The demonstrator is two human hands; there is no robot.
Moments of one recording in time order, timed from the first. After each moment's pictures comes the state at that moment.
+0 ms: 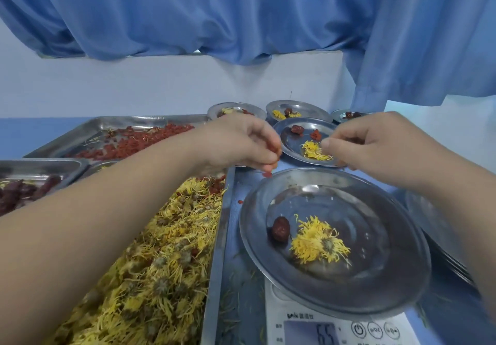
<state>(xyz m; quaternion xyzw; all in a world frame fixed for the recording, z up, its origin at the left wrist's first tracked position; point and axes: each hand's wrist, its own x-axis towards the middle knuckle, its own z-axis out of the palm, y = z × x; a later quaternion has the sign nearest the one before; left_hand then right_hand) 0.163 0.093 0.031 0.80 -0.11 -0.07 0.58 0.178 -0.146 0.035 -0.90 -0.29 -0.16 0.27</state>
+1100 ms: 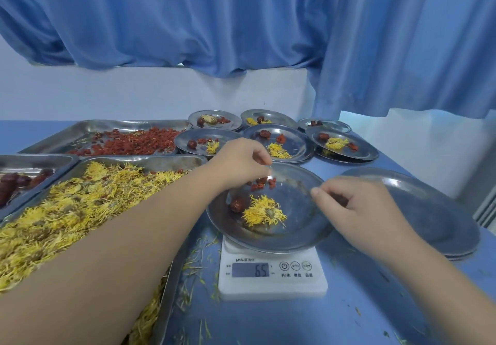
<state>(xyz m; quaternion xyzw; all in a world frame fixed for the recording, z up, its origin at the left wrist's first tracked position) 0.138 0.018 0.004 0.93 -0.10 0.10 0.33 0.086 -0.209 -0.022 -0.87 -0.26 -0.23 0.34</state>
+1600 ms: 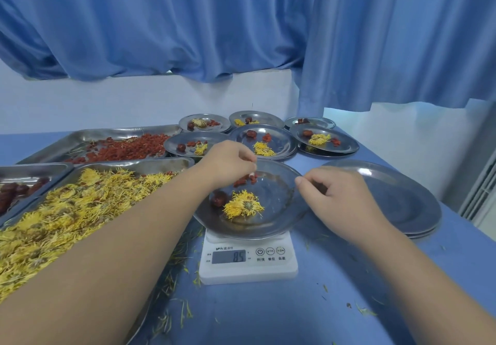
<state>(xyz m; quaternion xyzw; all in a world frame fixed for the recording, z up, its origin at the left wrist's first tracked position) 0.127 -0.003 0.010 0.95 -0.05 0.08 0.31 0.085 -0.225 -0.023 -0.87 -0.25 -0.25 0.36</state>
